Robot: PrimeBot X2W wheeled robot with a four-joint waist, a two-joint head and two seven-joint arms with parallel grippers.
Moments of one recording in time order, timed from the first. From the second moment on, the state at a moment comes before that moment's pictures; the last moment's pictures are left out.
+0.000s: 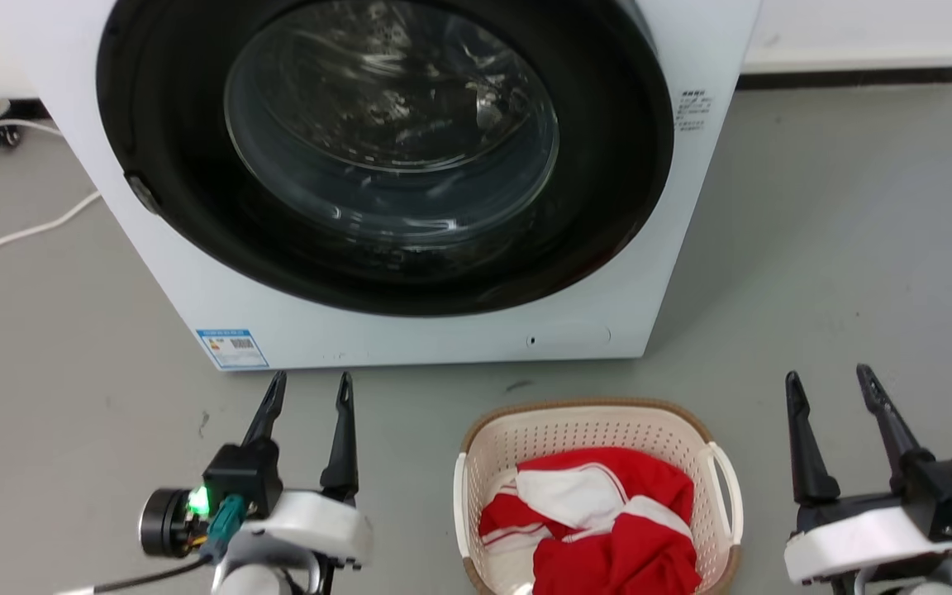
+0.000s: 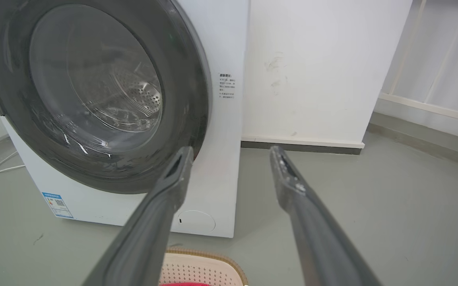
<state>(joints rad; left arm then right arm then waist) -0.09 0.05 -0.11 0.22 -0.11 0.02 -0.26 0.02 -0.05 -0.05 0.06 0.01 0.13 -0.26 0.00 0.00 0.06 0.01</state>
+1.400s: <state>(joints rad) -0.86 0.05 -0.53 1.18 -0.46 -0.13 -0.15 -0.72 -0.10 -0.14 1.01 -0.33 0.13 -0.26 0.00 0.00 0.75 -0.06</state>
